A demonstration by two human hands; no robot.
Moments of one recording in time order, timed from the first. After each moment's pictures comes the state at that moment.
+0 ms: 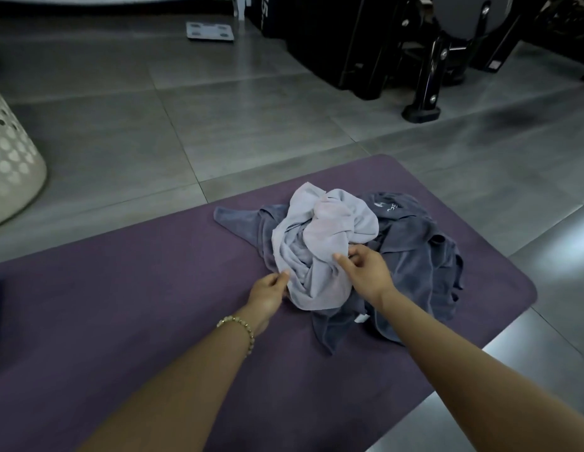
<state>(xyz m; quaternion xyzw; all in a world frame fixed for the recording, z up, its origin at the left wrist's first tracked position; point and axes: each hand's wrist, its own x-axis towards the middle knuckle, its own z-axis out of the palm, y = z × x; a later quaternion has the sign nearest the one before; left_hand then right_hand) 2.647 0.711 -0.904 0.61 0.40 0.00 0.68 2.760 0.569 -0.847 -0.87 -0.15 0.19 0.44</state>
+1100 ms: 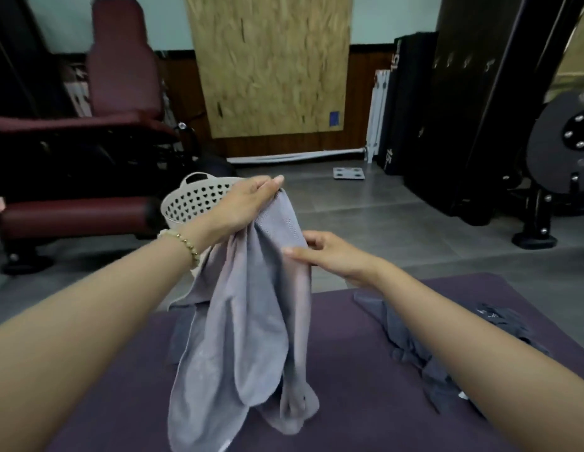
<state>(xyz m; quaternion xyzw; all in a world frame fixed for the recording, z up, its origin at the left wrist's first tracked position) 2.300 0.812 -0.390 0.85 0.23 0.31 0.36 2.439 0.691 -0.454 -0.56 -0.55 0.42 0.45</state>
